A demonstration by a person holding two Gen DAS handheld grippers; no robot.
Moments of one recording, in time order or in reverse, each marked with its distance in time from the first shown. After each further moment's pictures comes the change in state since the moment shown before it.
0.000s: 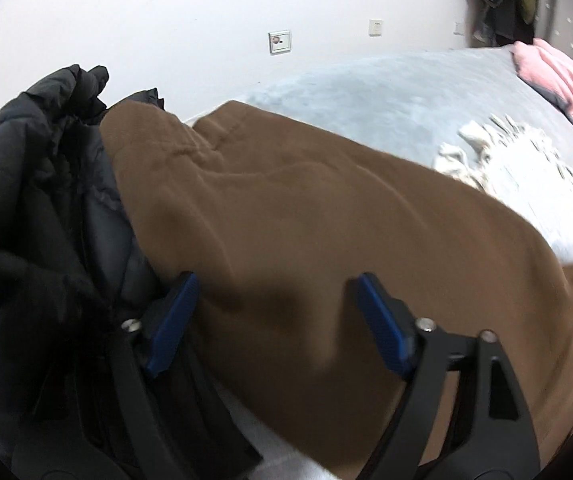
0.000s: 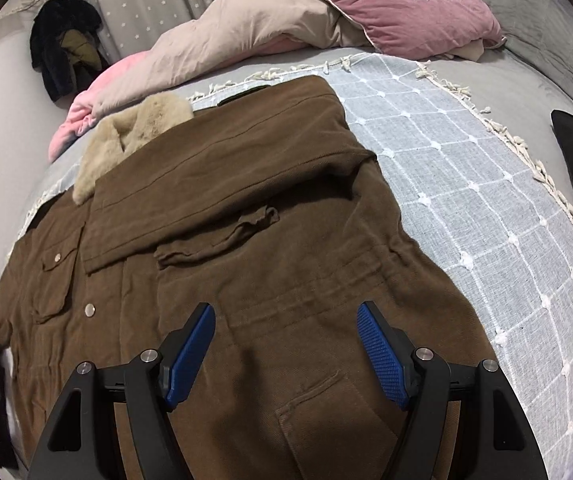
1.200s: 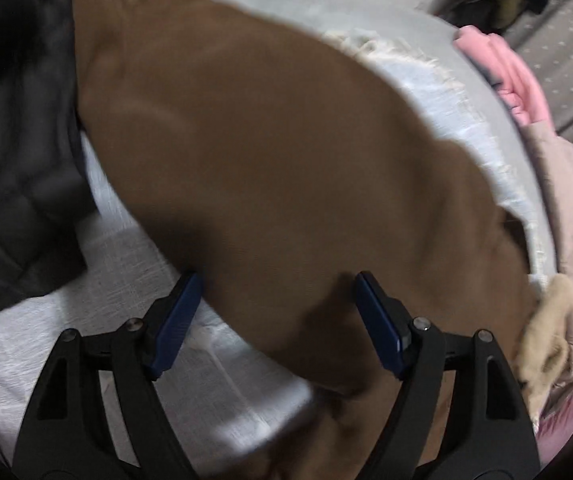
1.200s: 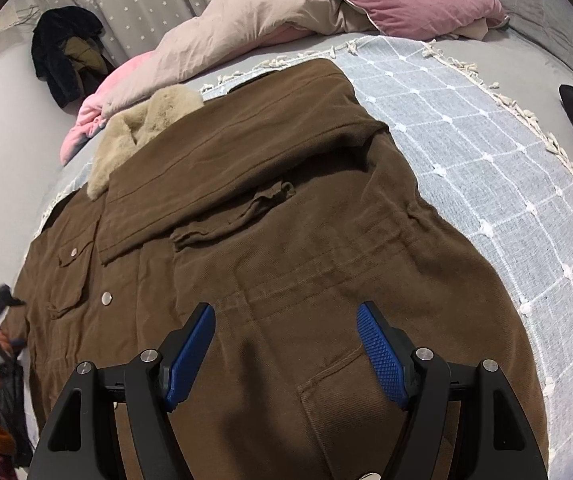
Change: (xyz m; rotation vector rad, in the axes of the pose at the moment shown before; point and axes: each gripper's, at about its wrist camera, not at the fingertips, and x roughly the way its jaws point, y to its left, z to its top) left arm -0.037 -0.042 -0.091 -0.122 0.258 -0.342; right arm 0.004 0.001 -0.012 0.045 0.028 0.069
